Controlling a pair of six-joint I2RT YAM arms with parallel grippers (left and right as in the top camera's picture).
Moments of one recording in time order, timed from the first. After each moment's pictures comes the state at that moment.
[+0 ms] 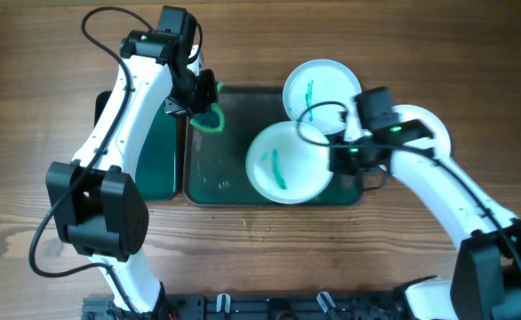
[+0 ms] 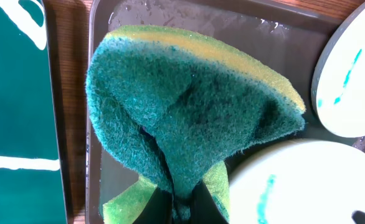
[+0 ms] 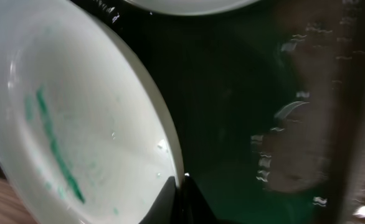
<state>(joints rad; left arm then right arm) -0.21 1.94 1.73 -1.17 0.17 -0.36 0.33 1.57 0.99 -0.68 -0.25 0.46</state>
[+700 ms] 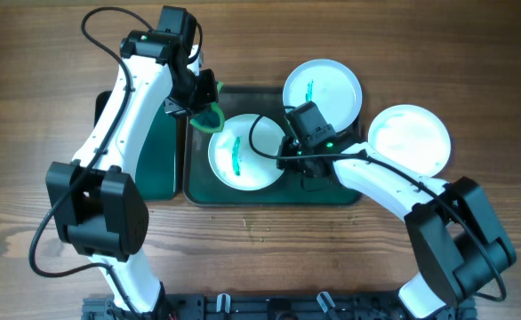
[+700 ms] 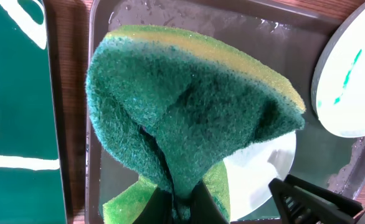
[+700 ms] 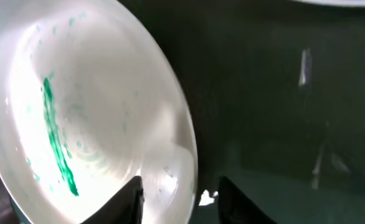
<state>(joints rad) -0.21 1.94 1.73 -1.17 0.17 -0.37 0.55 1.76 0.99 -0.37 -0.14 0.76</state>
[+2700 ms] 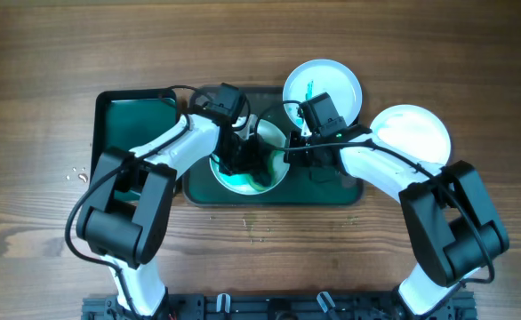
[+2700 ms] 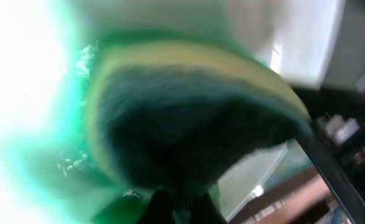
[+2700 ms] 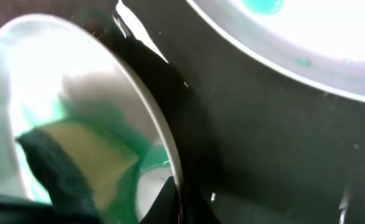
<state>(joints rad) -0.40 1.95 1.18 -0.65 0.50 -0.50 0.47 1.84 1.00 -0.28 -0.26 0.60</state>
